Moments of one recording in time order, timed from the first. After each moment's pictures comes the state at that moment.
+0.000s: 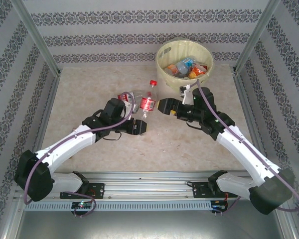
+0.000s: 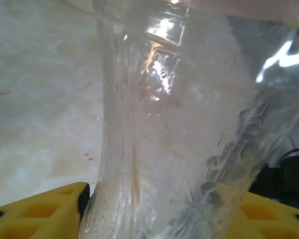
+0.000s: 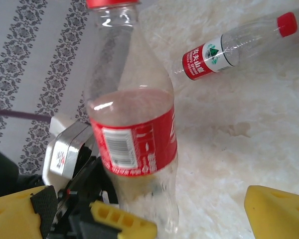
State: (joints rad) left arm -0.61 1.27 0.94 -0.37 0.44 -0.48; right arm 0.47 1.14 1.01 -0.35 -0.47 0.77
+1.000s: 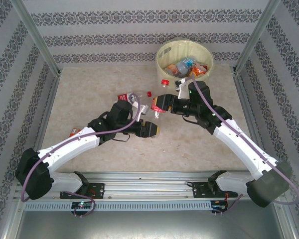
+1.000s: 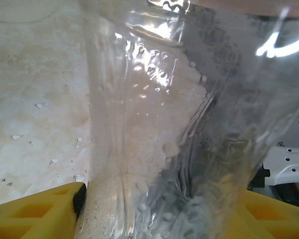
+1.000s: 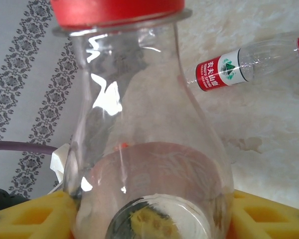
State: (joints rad) left arm -0.71 1.30 0.96 -0.24 0.51 -0.55; right arm 0.51 1.20 1.12 -0.38 -0.46 0.72
